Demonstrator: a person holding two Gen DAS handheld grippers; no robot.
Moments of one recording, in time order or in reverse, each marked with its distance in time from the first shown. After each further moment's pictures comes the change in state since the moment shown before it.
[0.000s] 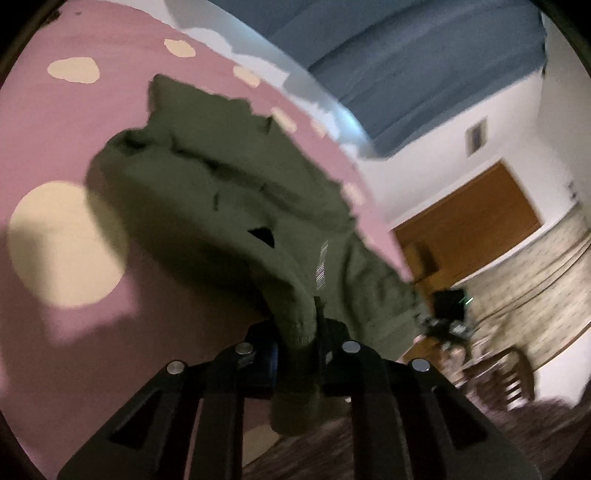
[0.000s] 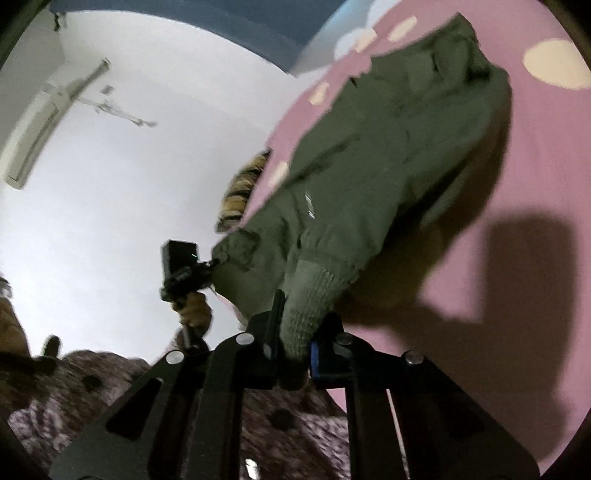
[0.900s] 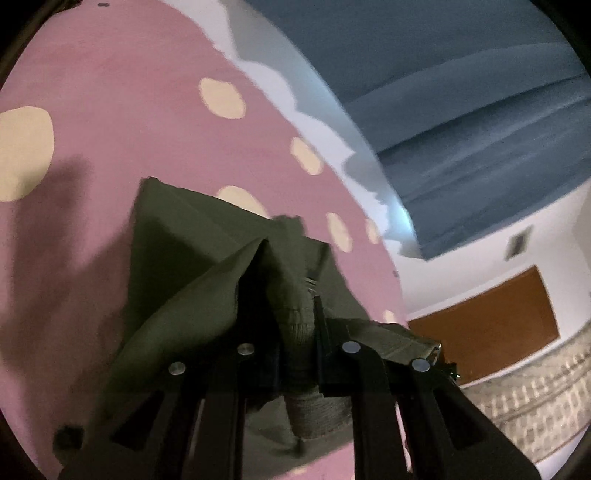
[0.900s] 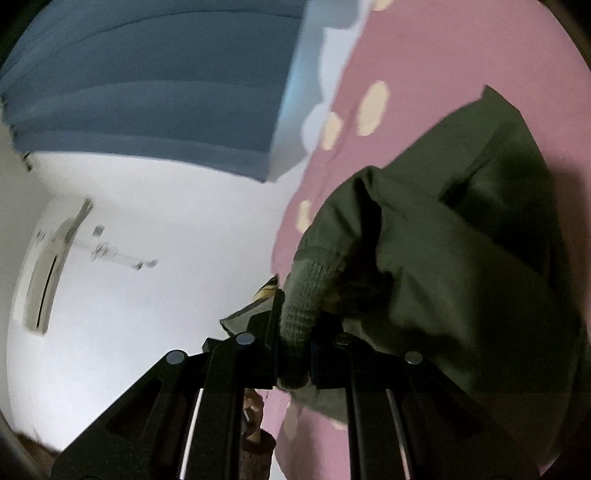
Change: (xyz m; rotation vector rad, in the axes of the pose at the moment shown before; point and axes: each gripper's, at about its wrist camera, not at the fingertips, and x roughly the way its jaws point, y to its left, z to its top) left arm 0.097 0.083 0.220 -0.248 -0.178 0.127; right arm 0.068 -0.104 0.241 0.325 -0.283 0.100
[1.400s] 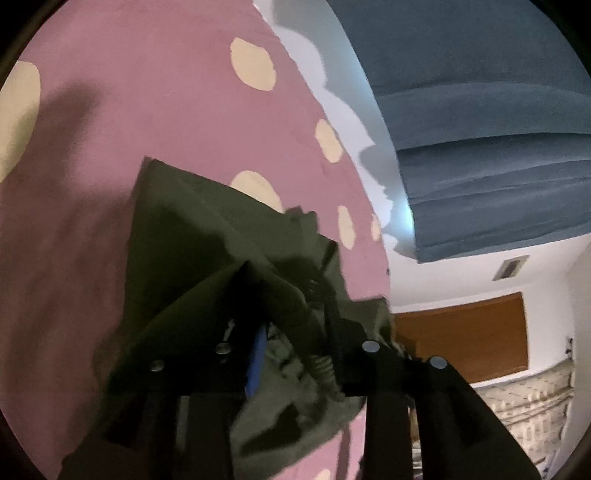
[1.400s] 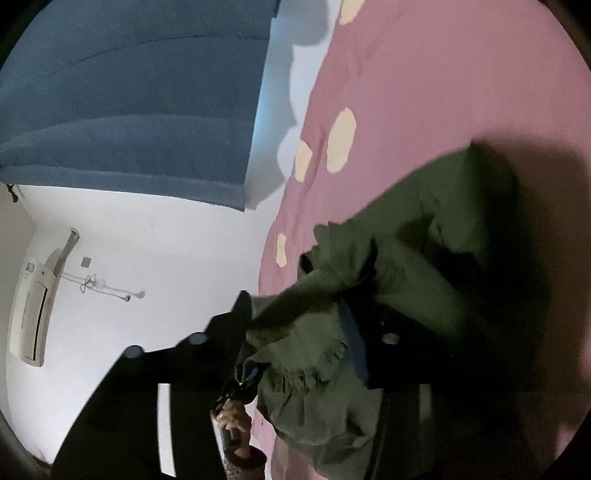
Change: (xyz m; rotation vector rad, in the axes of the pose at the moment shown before) left arm 0.007 0.024 0.030 -0.167 0.133 -0.081; right arm 0.007 -0.029 0.052 0.044 -0.068 -0.026
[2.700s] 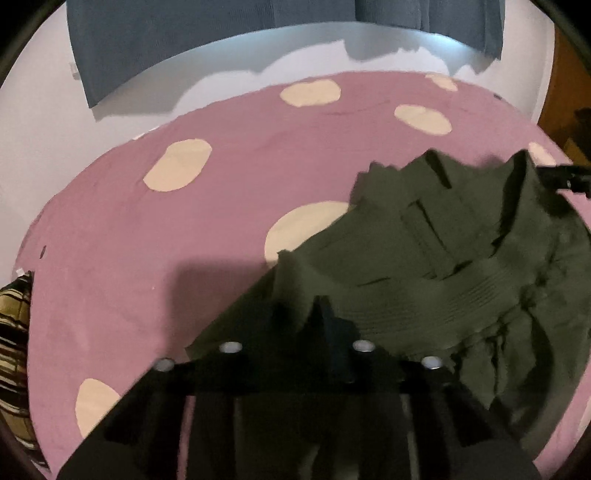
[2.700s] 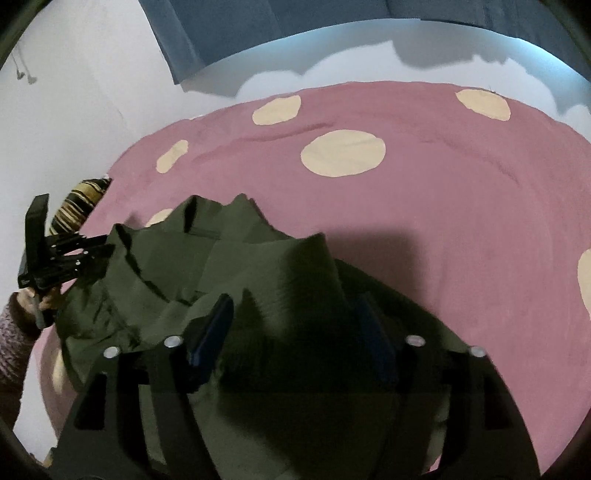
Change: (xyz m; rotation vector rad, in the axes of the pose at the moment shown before) left arm 0.106 -0.060 -0.002 0.978 0.070 0.806; right arm 0.097 0.064 0.010 -0.799 0.224 -0.696
